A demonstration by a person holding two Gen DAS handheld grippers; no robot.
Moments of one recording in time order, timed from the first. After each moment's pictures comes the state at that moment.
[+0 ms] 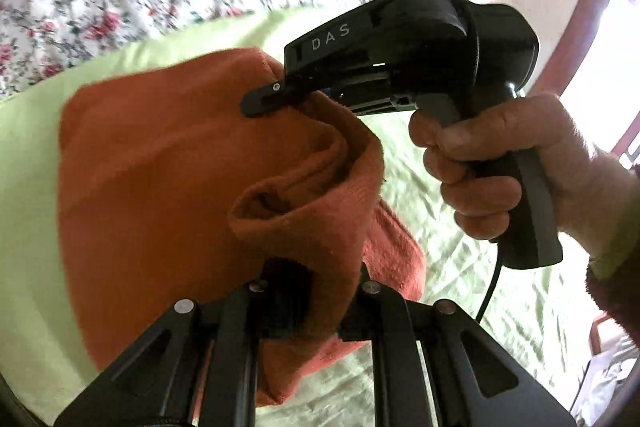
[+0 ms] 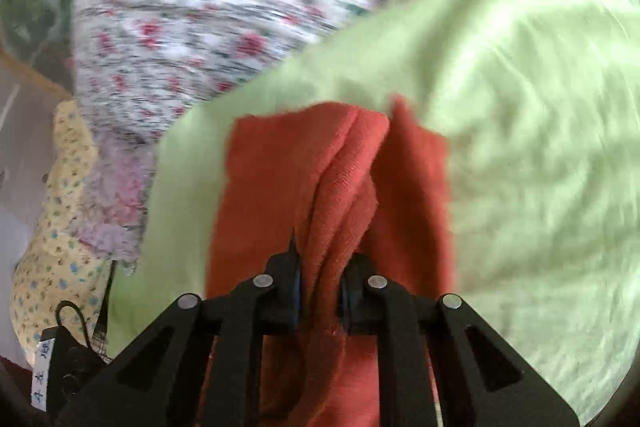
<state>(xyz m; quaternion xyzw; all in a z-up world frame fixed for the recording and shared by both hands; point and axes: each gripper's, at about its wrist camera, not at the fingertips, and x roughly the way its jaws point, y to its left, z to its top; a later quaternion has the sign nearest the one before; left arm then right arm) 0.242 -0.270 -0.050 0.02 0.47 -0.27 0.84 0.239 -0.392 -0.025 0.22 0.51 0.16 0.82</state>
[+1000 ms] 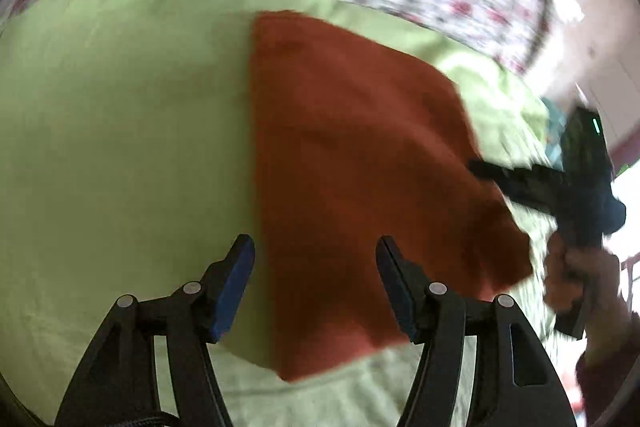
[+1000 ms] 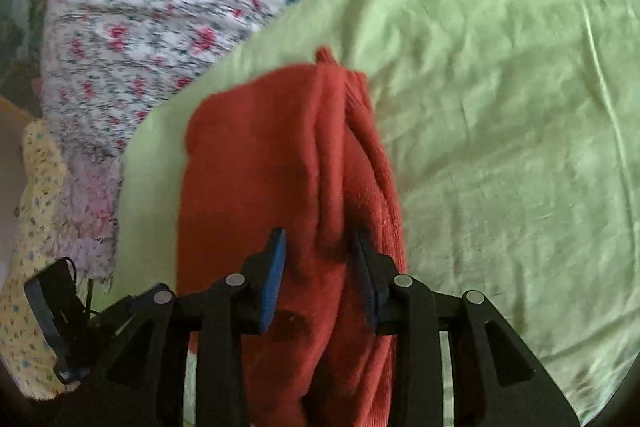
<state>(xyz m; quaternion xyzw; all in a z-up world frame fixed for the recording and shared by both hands) 0.242 -0.112 -0.061 -0.13 0.52 -0.12 0.83 0.187 -0.401 -0.037 0.23 0.51 0.06 0.83</state>
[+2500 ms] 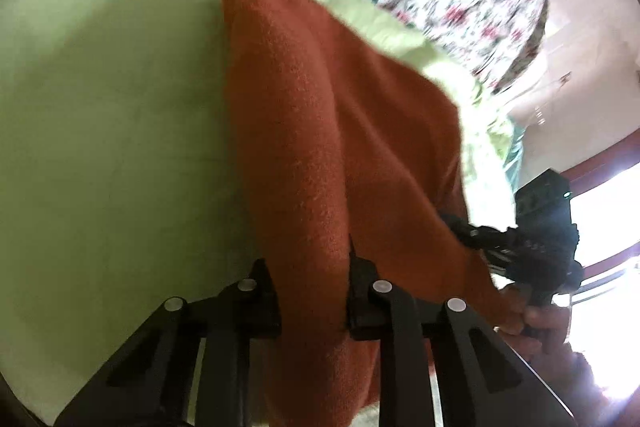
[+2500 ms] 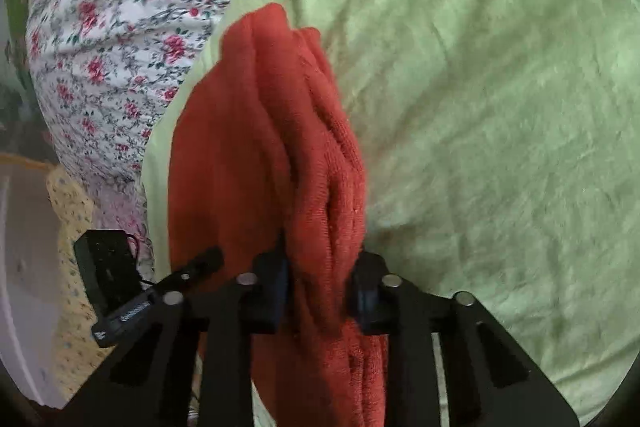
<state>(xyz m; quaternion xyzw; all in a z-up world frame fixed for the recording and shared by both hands) 0.307 -0.120 -0.094 -0.23 0.54 -0.21 0.78 0.182 -0.420 -0.070 0.34 0.52 0.09 0.78</state>
